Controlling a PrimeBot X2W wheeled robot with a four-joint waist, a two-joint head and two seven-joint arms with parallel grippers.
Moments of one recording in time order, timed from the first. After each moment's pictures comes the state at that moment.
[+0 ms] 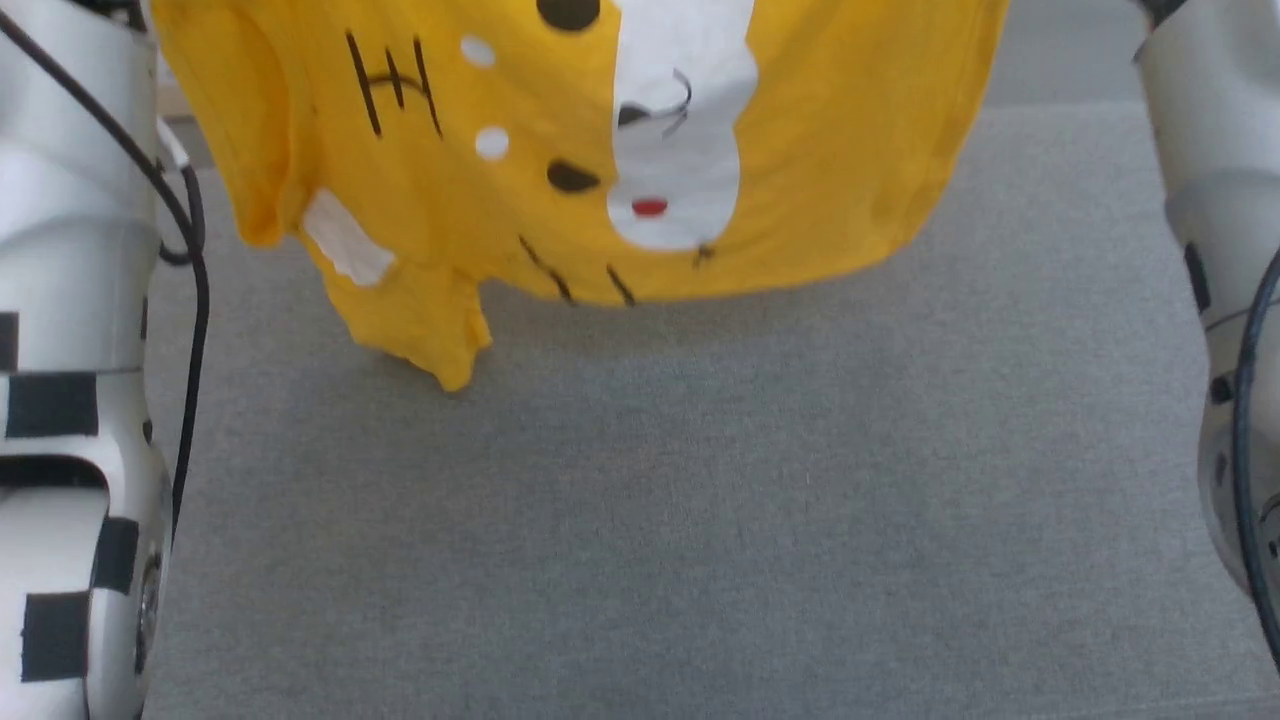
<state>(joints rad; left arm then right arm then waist) -1.33 0.28 -0.20 0.59 -0.54 0.00 0.20 -1.43 -0.07 -0.02 1.03 0.04 0.13 0.14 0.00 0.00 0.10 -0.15</state>
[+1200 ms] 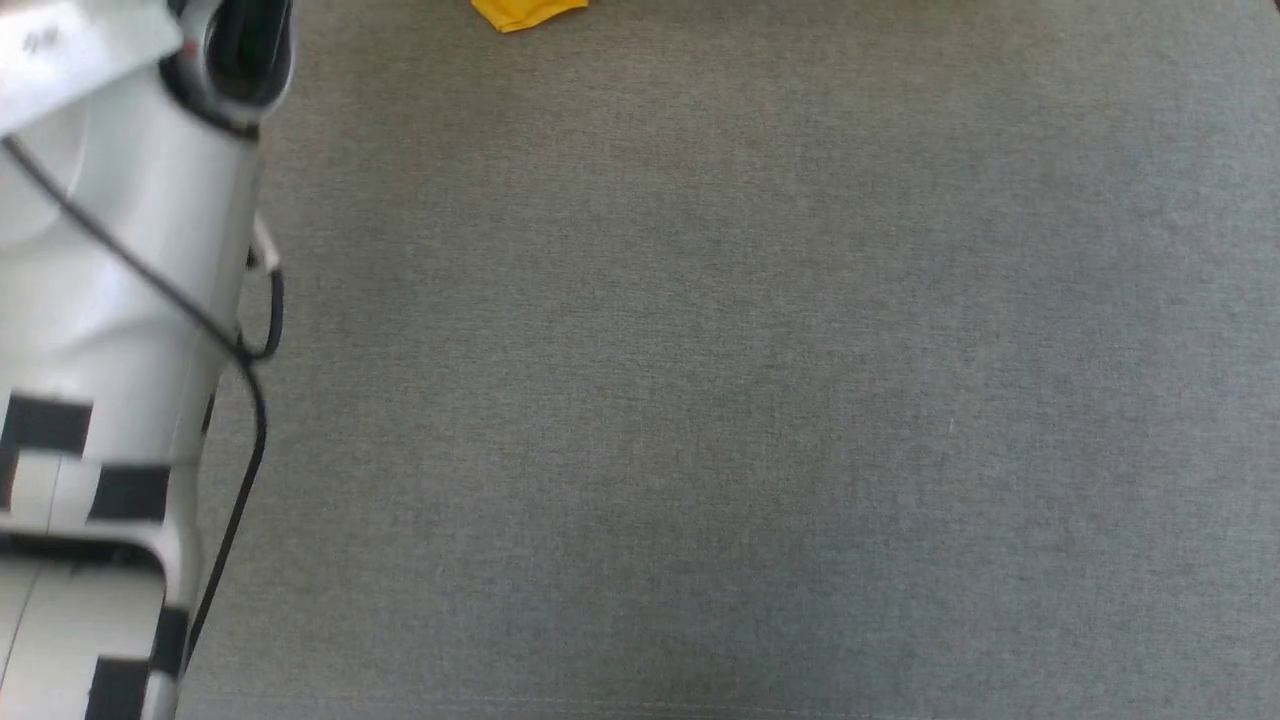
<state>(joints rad) -1.21 0.28 -0.35 0.49 -0.72 -0.12 -0.12 -1.43 -0.23 0.04 1.07 -0.23 0.13 -0.25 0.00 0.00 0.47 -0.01</state>
